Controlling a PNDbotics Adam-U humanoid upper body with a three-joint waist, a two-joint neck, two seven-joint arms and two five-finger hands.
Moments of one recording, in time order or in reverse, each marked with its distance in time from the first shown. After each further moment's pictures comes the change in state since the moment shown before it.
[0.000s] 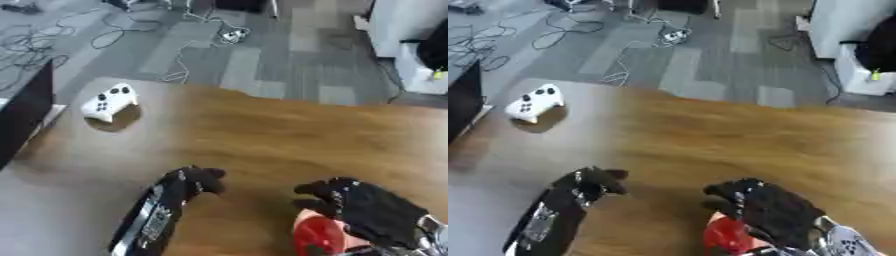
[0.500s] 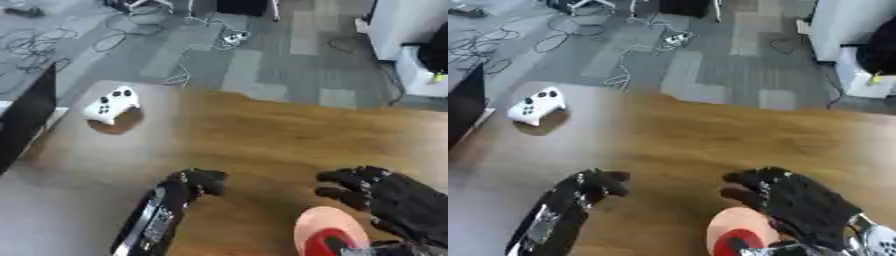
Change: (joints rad) left arm 0.008 0.000 0.002 0.002 0.000 -0.001 0.001; right arm 0.052 -0.077 -0.065 -0.097 -0.013 0.043 -0.028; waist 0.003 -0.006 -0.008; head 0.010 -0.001
